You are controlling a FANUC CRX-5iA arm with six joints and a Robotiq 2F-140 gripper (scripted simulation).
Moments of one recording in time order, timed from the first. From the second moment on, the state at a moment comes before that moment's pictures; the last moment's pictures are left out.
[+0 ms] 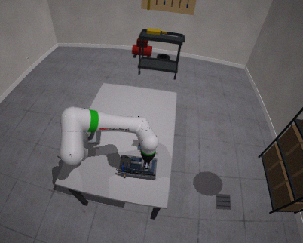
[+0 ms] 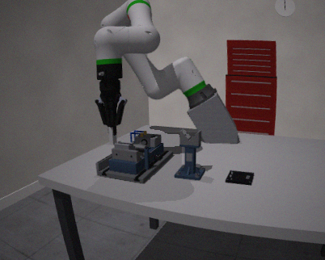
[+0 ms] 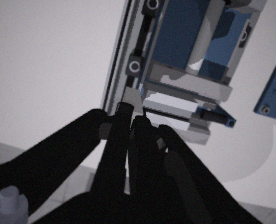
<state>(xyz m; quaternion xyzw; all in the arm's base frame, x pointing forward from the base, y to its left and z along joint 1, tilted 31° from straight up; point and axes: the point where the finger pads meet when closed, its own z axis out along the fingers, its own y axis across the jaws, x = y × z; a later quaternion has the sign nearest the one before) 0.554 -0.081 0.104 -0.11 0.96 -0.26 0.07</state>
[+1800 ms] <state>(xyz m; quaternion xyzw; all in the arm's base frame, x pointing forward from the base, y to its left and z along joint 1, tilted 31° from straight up) 0.552 -0.074 0.100 -0.11 0.96 -0.26 0.07</state>
